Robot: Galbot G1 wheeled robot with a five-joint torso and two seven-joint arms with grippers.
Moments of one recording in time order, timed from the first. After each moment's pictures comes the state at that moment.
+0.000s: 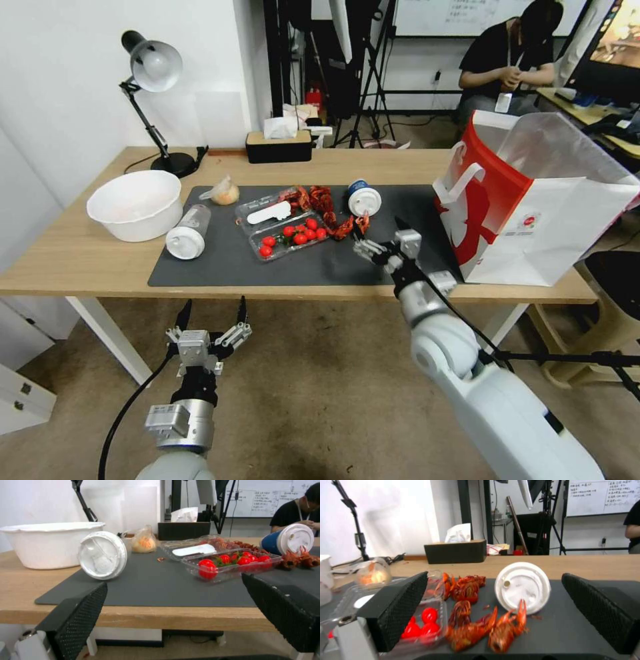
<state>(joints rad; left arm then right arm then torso) 1.75 -1.43 -0.45 -2.16 -0.12 -0.17 -0.15 -0.94 1.11 0.03 1.84 0.52 -0.05 0.30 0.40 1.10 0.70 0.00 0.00</state>
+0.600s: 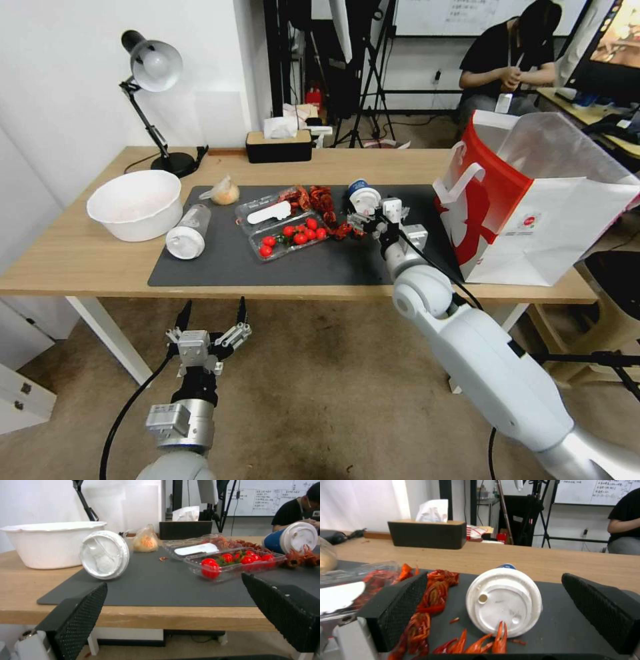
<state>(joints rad) 1.74 -1.42 -0.46 -2.15 -0.13 -0.16 -0.16 -0.65 1.12 -0.10 1.63 0.58 -0.20 0.39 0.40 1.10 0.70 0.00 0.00</state>
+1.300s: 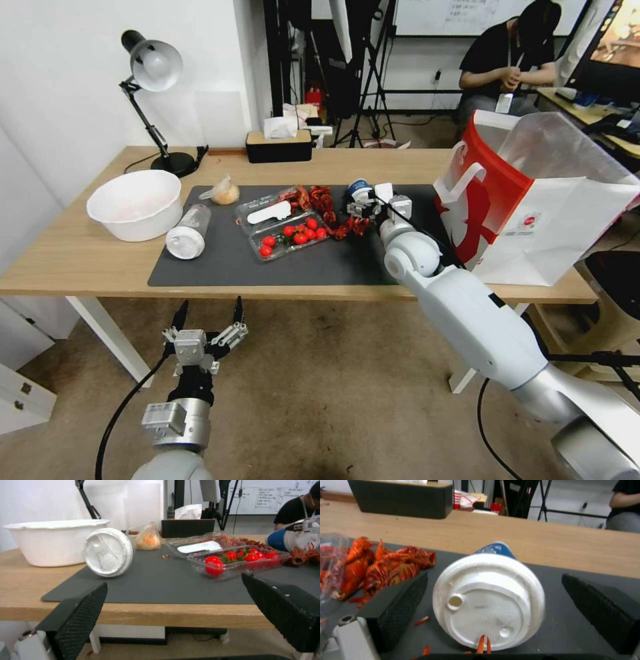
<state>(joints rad) 1.74 -1.42 -0.47 -2.15 -0.13 -0.16 -0.16 -0.47 1.16 -0.17 1.41 0.67 -0.33 0.38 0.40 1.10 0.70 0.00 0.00</state>
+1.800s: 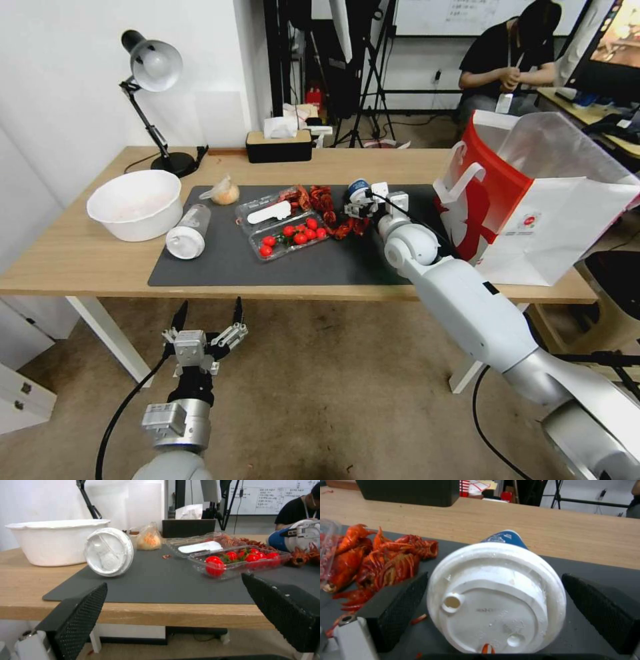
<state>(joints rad) 1.74 -1.43 -0.47 -2.15 -0.13 -0.16 -0.16 -0.42 1.17 -0.18 1.32 0.70 -0.34 0.29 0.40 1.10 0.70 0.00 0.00</state>
